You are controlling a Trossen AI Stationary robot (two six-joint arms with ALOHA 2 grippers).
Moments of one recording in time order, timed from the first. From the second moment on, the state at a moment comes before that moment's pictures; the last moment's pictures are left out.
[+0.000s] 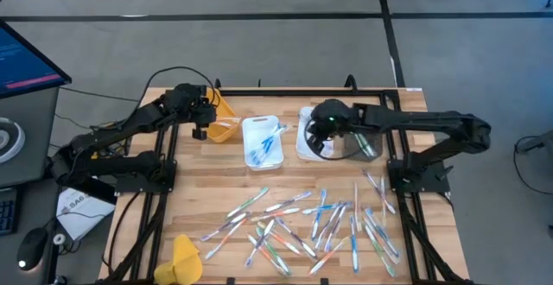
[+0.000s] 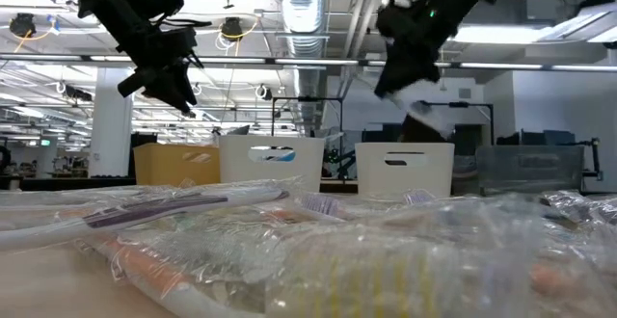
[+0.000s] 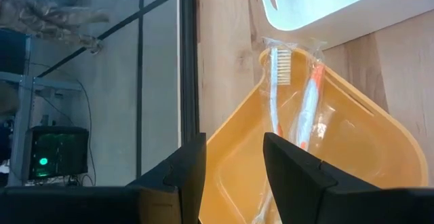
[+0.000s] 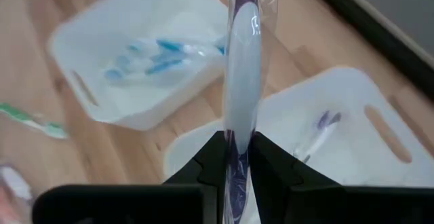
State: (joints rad) left arm 0.69 0.96 0.69 -0.46 -0.10 0.95; right arm -0.25 1.39 1.03 -0.49 0.13 0.28
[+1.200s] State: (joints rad) left arm 0.69 0.96 0.69 -0.45 -0.10 0.93; right arm -0.39 1.64 0.98 -0.47 0.06 0.39
